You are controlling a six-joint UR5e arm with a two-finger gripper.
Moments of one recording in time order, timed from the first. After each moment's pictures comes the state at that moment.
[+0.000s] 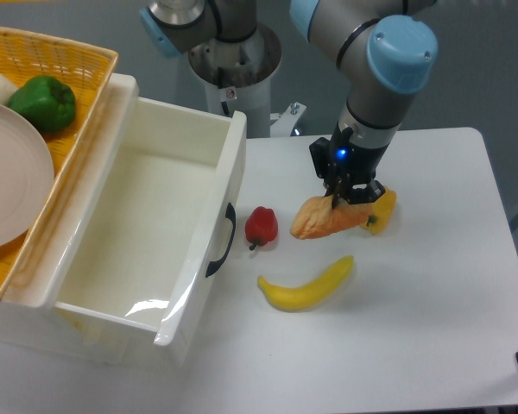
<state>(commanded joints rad) 2.66 -1.77 -1.48 -1.45 1.31 1.30</state>
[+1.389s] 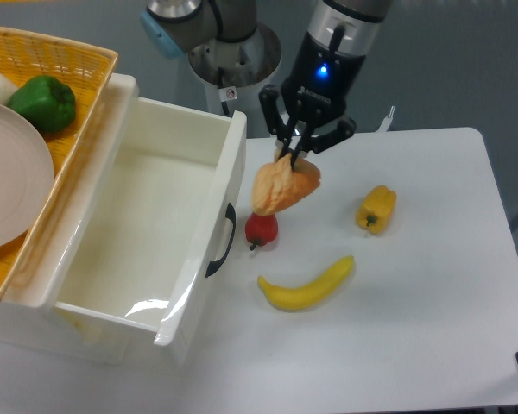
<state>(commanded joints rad) 2.60 -1.59 -1.47 -1.50 1.03 0.85</state>
